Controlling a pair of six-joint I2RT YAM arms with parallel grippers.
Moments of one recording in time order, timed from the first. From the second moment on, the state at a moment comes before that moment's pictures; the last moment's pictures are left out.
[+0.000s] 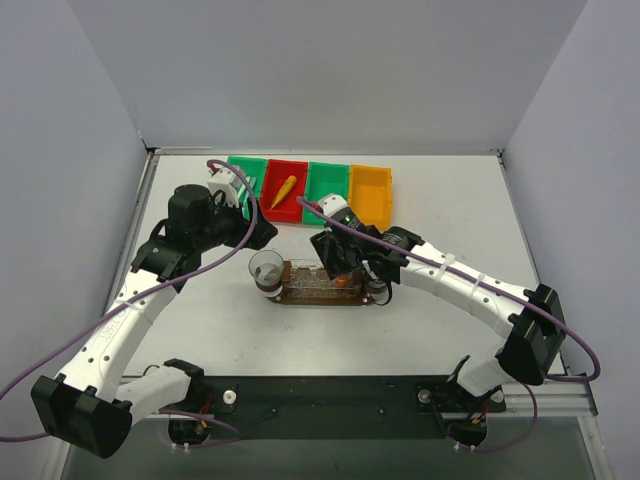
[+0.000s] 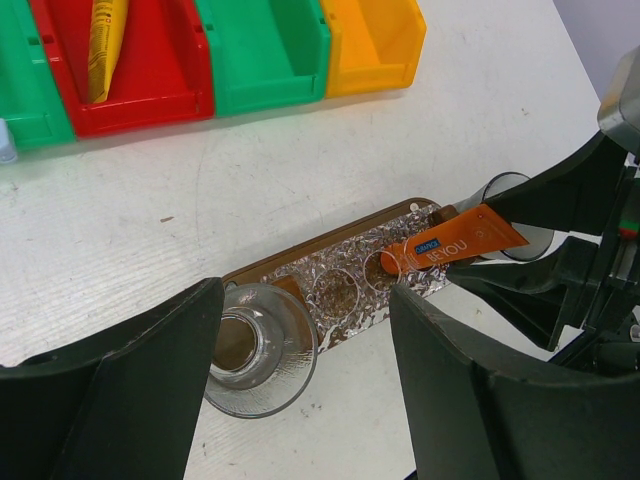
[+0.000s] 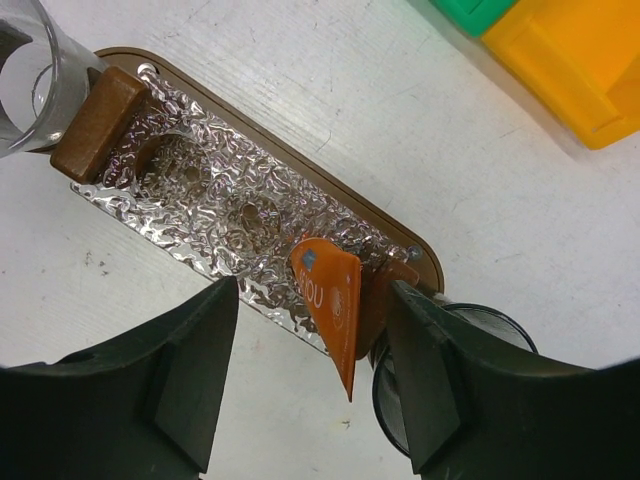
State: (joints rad) left arm -0.36 1.08 1.08 -0.45 0.27 -0.30; right arm 0.90 1.48 1.25 -0.62 0.27 0.18
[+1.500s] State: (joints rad) left arm -0.33 2.41 2.15 -0.68 0.04 0.05; right arm 0.58 1.23 1.46 -0.79 0.19 0.38
